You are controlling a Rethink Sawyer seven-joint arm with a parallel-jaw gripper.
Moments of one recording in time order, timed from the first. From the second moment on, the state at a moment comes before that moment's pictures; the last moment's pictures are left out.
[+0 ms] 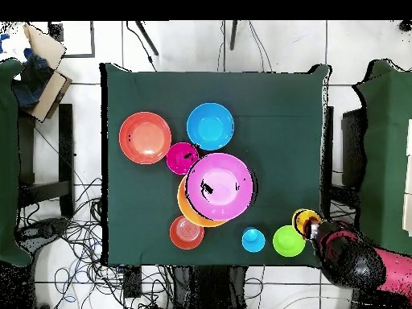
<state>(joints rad) -1.33 -0.88 0.61 2.05 -0.67 0.47 1.58</state>
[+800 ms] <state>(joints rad) -1.26 -1.04 0.57 2.12 -0.57 0.50 1.58</state>
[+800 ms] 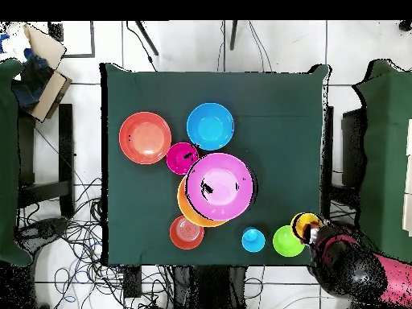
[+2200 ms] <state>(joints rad) -0.83 -1.20 0.25 2.25 -0.51 0.50 1.80</state>
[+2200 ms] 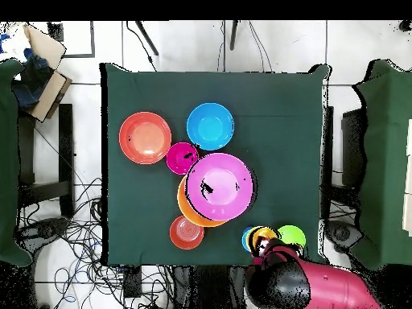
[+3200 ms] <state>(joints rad) -0.70 -1.08 0.18 2.12 -0.43 0.57 1.91</state>
